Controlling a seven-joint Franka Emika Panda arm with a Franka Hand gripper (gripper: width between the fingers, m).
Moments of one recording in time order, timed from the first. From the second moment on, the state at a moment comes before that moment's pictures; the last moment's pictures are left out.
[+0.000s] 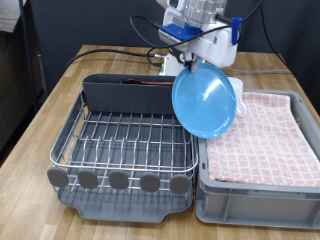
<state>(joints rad) 0.49 -0.26 -0.44 -2.44 -0.37 2.18 1.92</state>
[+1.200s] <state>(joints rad) 0.42 -0.30 -0.53 -2.26 -0.78 1.96 1.34</state>
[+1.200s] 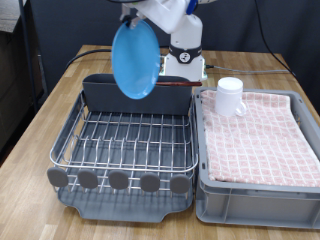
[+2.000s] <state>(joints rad) 0.43 -0.28 -0.62 -2.20 -0.86 2.15 0.99</state>
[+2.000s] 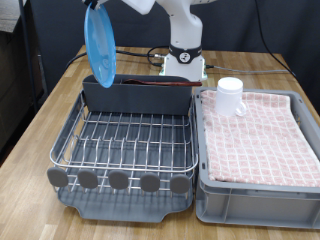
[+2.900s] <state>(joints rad) 0.43 -0.17 -0.68 -2.27 -1.04 2.41 0.97</state>
